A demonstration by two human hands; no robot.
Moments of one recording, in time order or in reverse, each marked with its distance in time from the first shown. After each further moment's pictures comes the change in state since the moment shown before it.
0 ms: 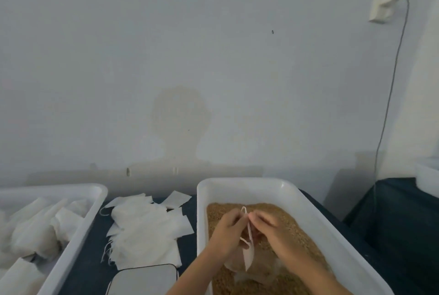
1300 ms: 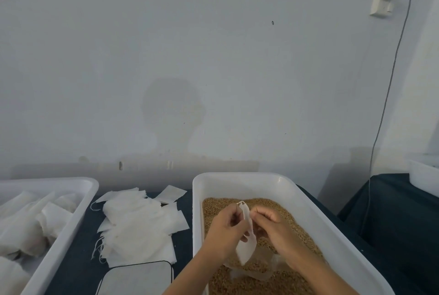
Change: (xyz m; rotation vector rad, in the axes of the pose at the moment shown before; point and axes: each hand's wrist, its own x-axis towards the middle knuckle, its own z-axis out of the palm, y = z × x) left_hand -0.002 -0.010 -0.002 0.098 0.068 0.119; right_hand -0.004 -0.004 -0.004 0.000 -0.013 -0.018
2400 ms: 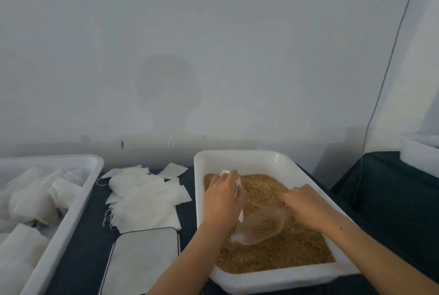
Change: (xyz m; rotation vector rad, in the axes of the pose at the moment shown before) left_hand -0.008 0.006 0.003 0.764 0.311 0.290; right_hand -0.017 0.004 -0.060 -1.495 -0.160 -0.064
